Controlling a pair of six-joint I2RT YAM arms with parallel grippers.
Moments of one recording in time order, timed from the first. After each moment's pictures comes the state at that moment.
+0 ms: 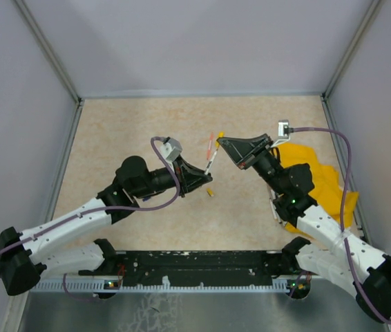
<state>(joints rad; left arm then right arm) -0.91 1.05 0.76 0.34 0.34 -0.34 0.61 0.86 0.58 0.73 -0.18 0.91</state>
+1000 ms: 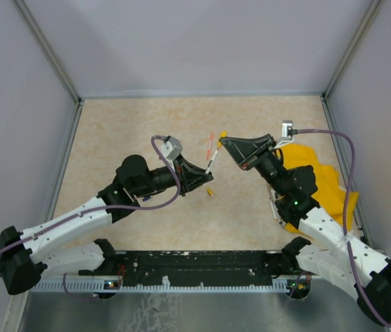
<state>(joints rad) -0.91 1.06 0.77 0.34 0.35 -0.34 0.61 0.82 0.58 0.73 -0.17 0.89</state>
